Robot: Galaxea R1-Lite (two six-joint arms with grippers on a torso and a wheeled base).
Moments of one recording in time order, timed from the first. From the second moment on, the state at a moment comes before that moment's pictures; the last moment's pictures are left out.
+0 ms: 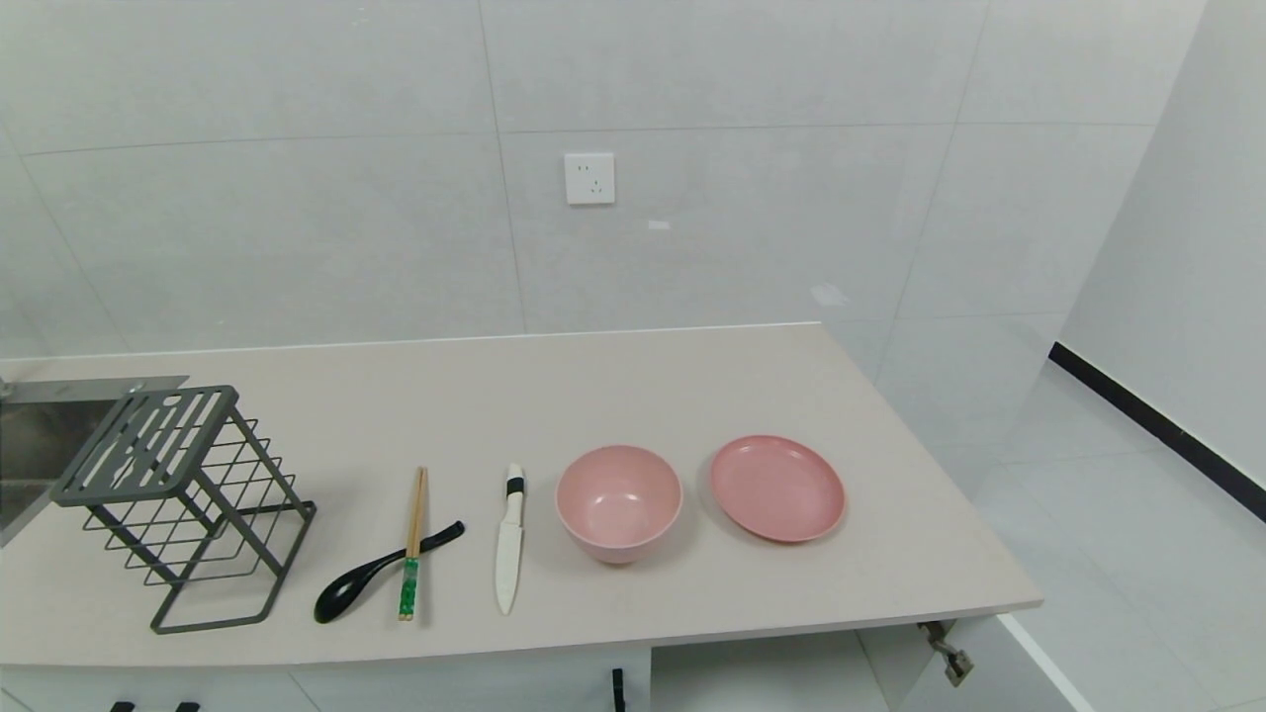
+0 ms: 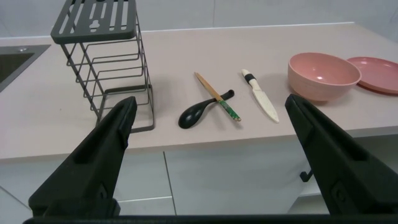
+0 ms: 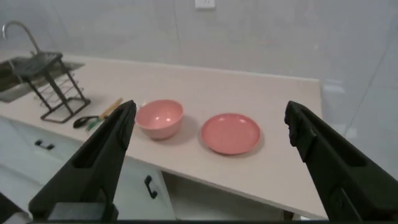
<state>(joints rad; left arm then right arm) 0.00 0.00 0.00 0.00 -0.04 0.01 0.06 0.59 -0.32 -0.26 0.44 0.08</state>
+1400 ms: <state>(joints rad) 0.00 0.00 0.00 0.00 -0.04 0.02 0.23 1.76 -0.70 -0.37 0.38 -0.16</state>
